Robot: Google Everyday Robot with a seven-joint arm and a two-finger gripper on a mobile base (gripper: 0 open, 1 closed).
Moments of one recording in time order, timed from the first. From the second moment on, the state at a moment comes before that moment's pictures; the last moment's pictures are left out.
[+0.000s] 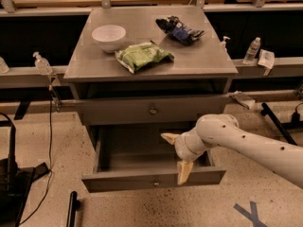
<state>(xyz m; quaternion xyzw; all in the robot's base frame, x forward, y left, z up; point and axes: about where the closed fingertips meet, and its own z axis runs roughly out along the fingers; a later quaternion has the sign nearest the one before) 0.548 -0.087 0.535 -0.79 0.55 0.07 0.25</state>
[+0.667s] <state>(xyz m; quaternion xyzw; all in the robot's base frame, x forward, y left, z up) 0.589 -0.105 0.534 -0.77 0.58 0.05 0.26</state>
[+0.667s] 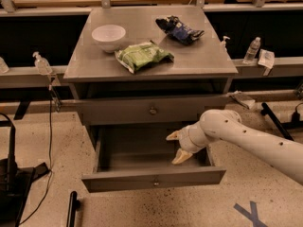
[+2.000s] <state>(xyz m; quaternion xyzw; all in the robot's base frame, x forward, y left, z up) 0.628 -0.148 0.434 -0.69 0.69 0.08 0.21</state>
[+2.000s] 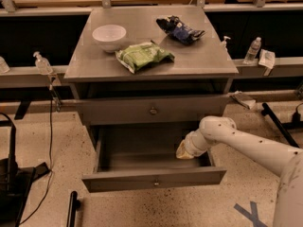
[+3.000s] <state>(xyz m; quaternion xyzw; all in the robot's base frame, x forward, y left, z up) 0.579 -0.183 0.415 -0.67 0.72 0.14 0.14</state>
